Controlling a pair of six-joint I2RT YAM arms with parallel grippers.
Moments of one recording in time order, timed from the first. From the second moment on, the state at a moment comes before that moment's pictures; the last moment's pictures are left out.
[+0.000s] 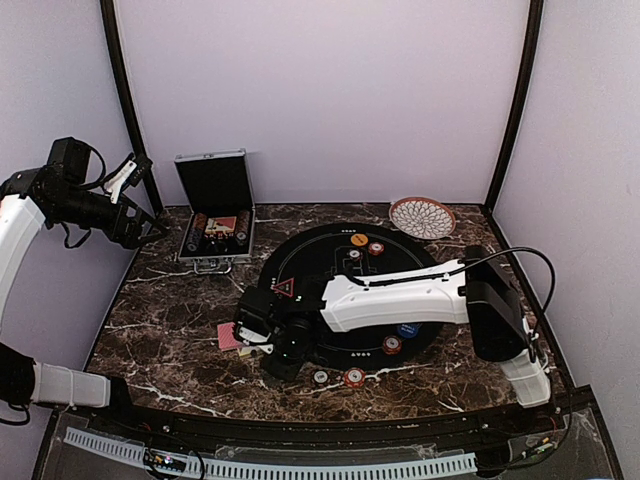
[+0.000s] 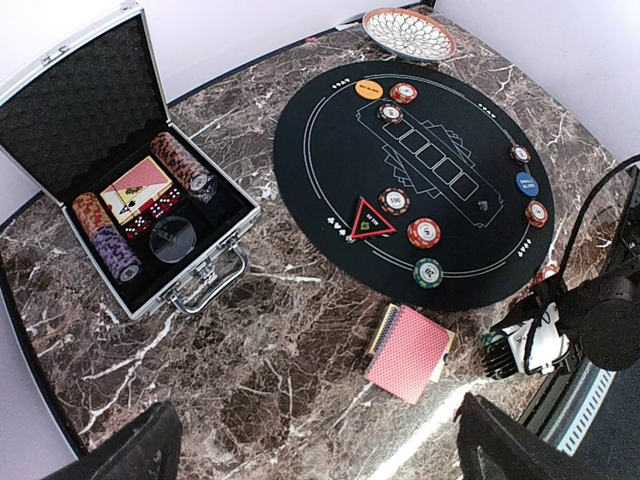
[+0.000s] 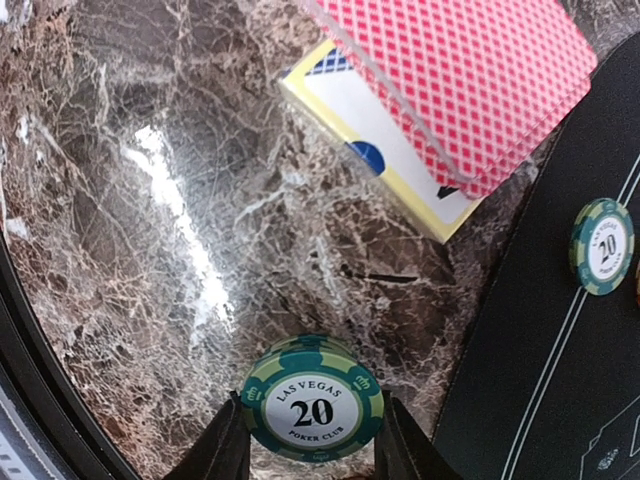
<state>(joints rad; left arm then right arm) 0.04 1.15 1.41 -1.15 0.59 0.49 1.31 2.25 1.85 -0.87 0.06 0.11</state>
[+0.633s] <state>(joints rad) 0.04 1.15 1.41 -1.15 0.59 0.49 1.07 2.06 1.75 -0.86 0.09 0.18</state>
